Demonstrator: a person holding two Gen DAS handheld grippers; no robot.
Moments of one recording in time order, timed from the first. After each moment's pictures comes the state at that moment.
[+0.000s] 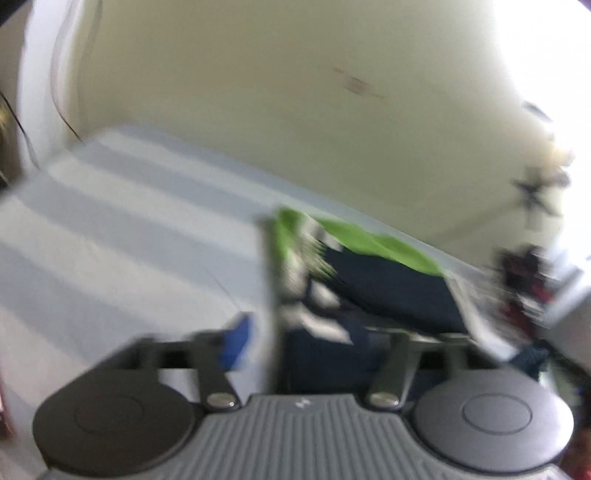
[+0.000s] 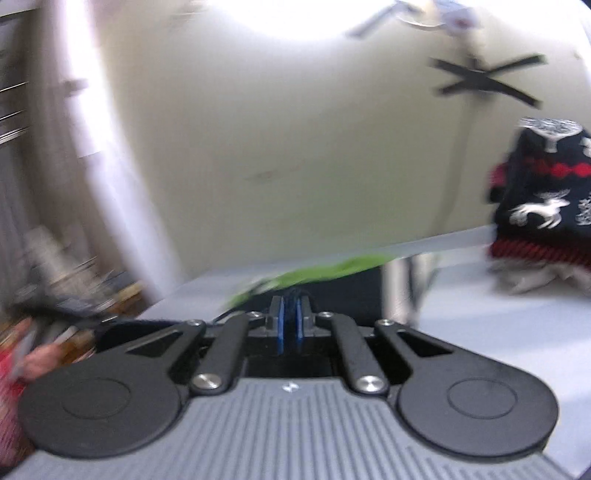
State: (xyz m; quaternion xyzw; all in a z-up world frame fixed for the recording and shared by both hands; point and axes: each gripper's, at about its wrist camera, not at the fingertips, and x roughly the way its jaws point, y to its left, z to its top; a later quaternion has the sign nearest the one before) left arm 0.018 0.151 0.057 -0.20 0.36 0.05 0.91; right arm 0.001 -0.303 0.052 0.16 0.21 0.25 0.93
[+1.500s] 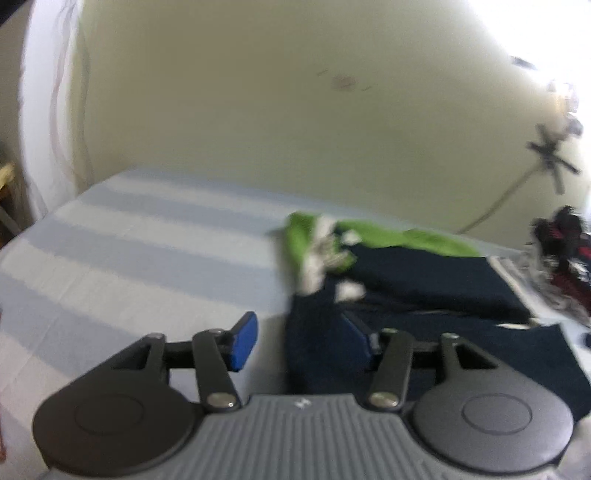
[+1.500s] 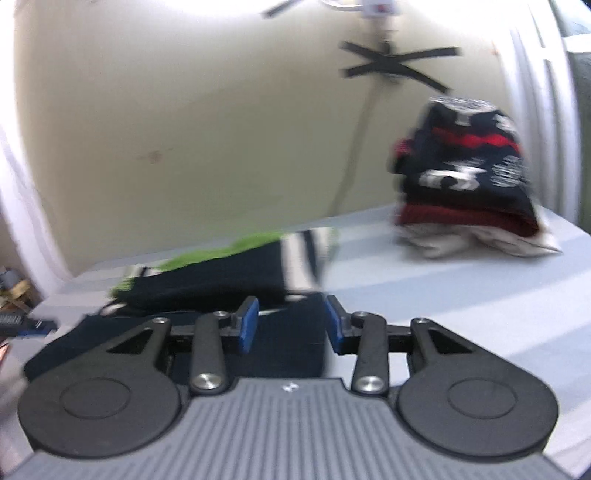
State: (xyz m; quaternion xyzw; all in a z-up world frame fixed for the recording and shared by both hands) left arm 0.006 0.096 0.018 -0.09 0.30 0.05 0.95; right arm -0.037 -0.271 0.004 0.09 0.21 0.18 0.96
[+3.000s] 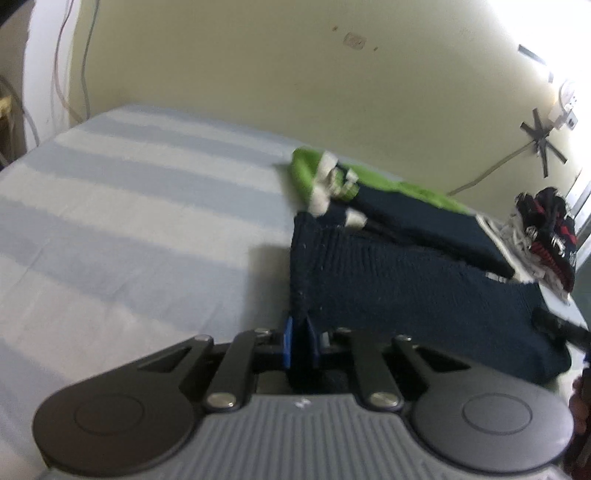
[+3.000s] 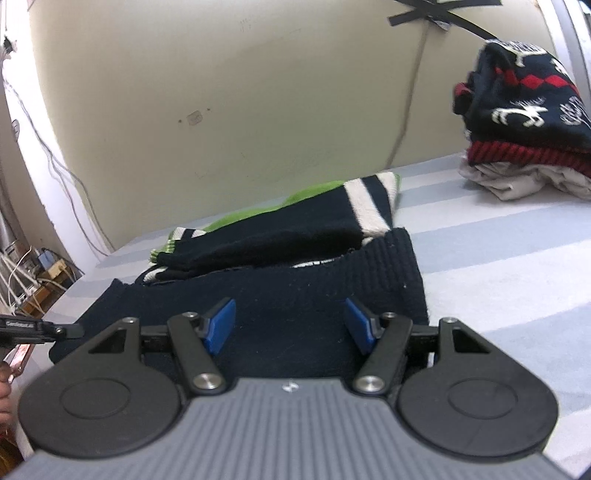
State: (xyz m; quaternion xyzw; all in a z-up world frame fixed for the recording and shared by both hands) left arm -0.037 0.133 -0.019 -0.15 0.37 0.02 0.92; right arm -0.031 -0.245 -0.025 0.12 0.24 0.24 0.93
